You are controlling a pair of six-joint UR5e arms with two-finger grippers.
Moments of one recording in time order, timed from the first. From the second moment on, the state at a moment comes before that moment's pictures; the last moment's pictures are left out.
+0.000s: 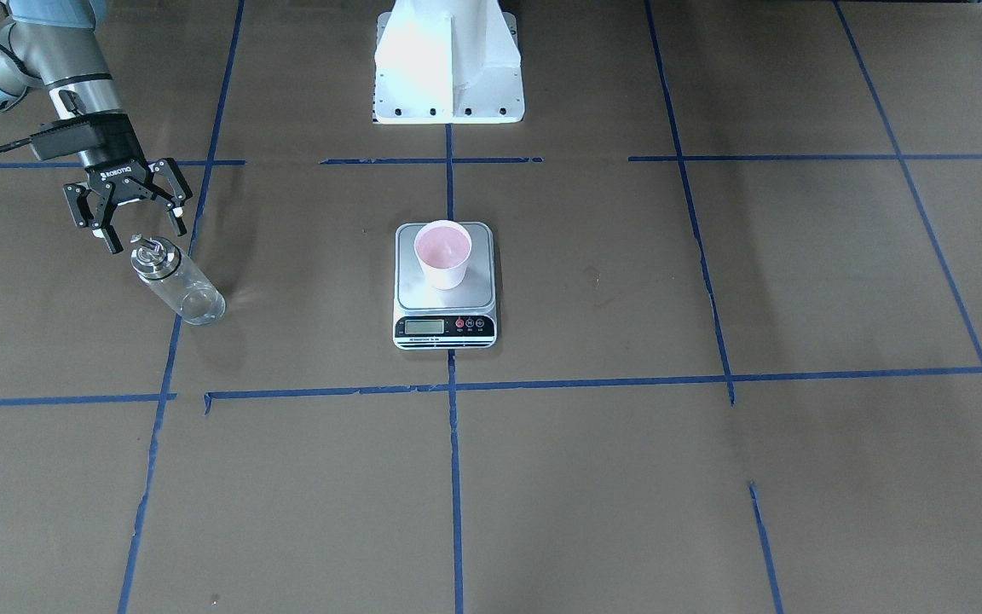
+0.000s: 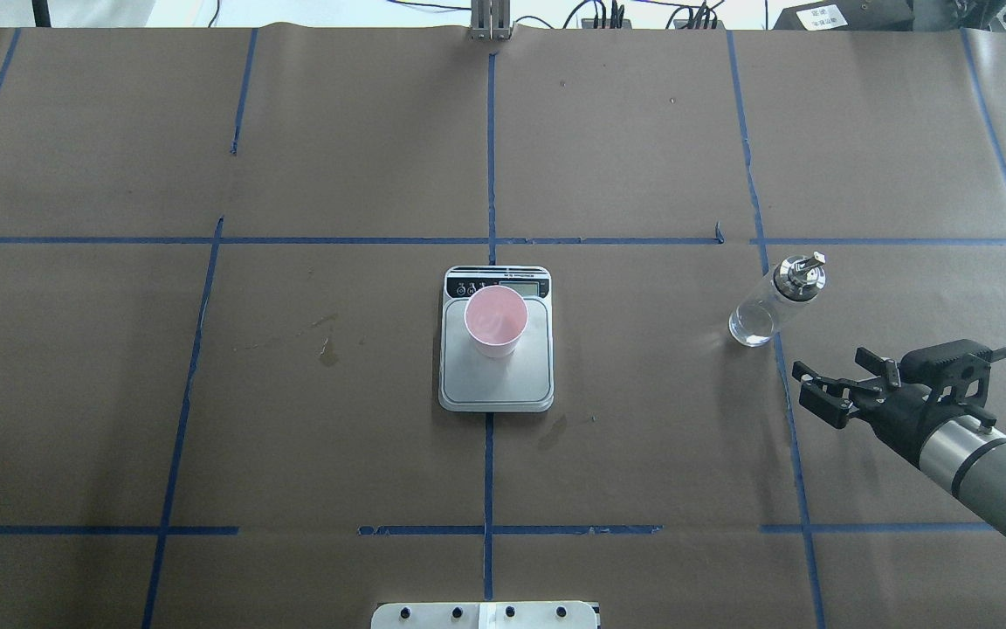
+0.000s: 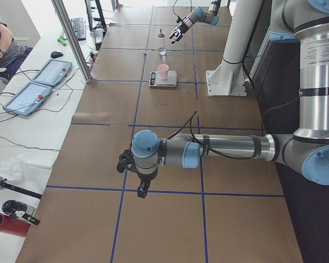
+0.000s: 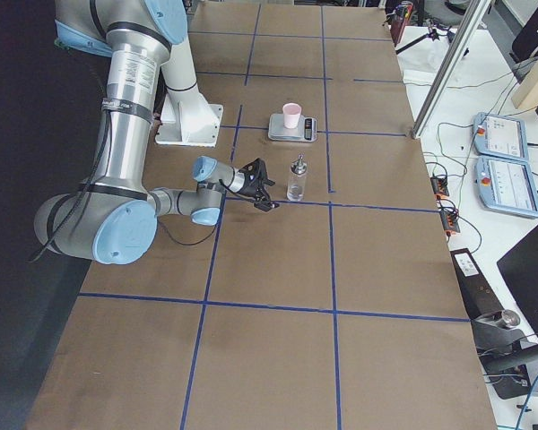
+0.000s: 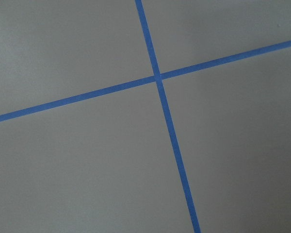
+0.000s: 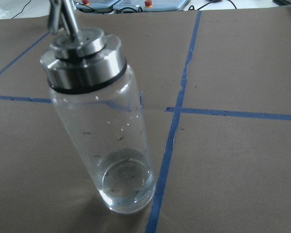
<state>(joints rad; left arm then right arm) -1.58 -1.46 -1.69 -1.65 -2.35 0.20 0.30 -1.87 1.81 -0.32 1.08 1.10</state>
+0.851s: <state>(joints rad) -1.58 -1.46 -1.68 -1.65 -2.35 0.20 1.23 -1.68 1.77 -0.83 2.06 0.46</state>
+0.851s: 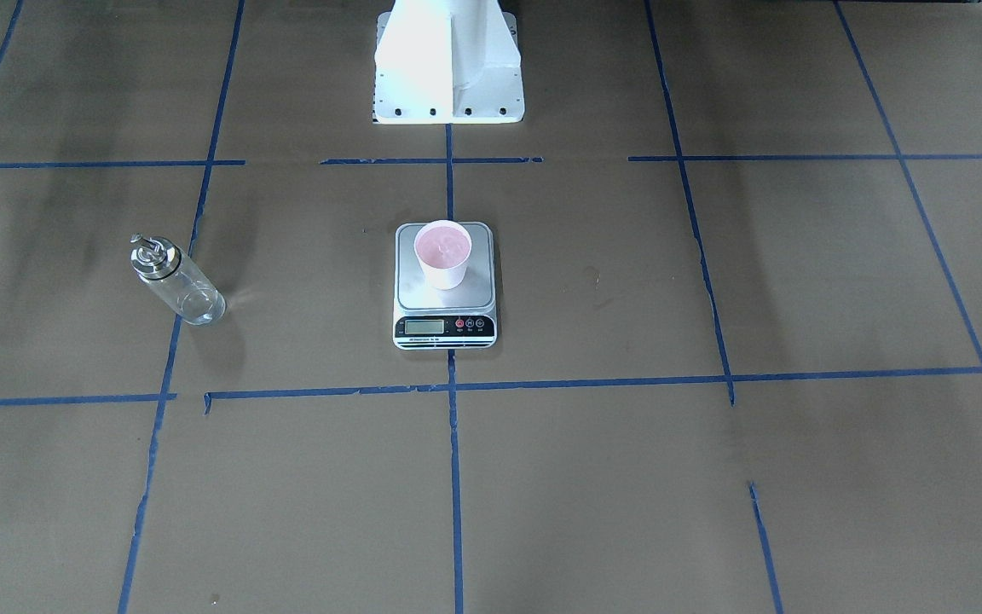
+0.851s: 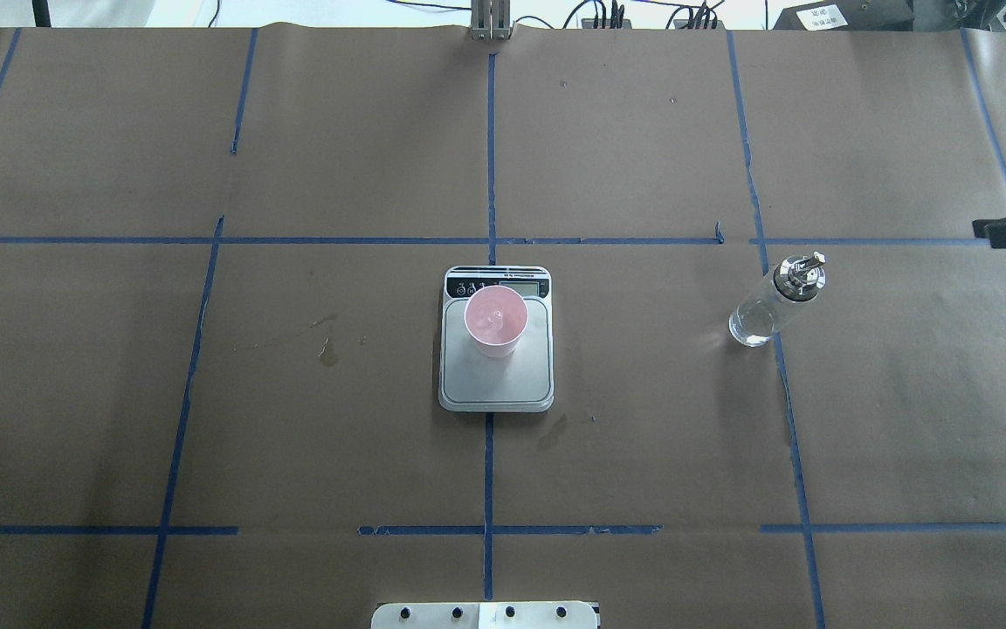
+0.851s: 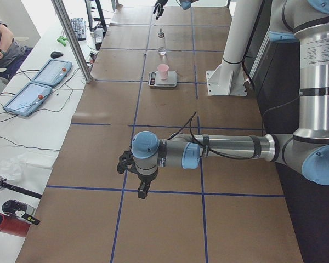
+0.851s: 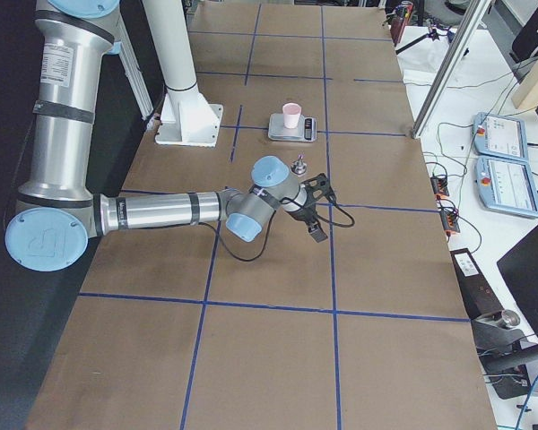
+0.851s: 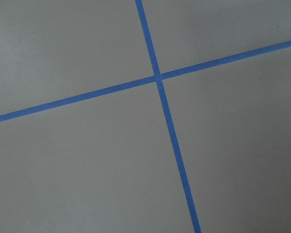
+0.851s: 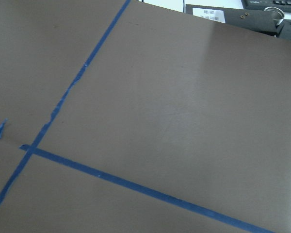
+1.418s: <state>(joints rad) -1.58 -1.47 -1.69 -1.64 -2.34 0.19 1.52 -1.42 1.75 -1.67 2.23 0.04</state>
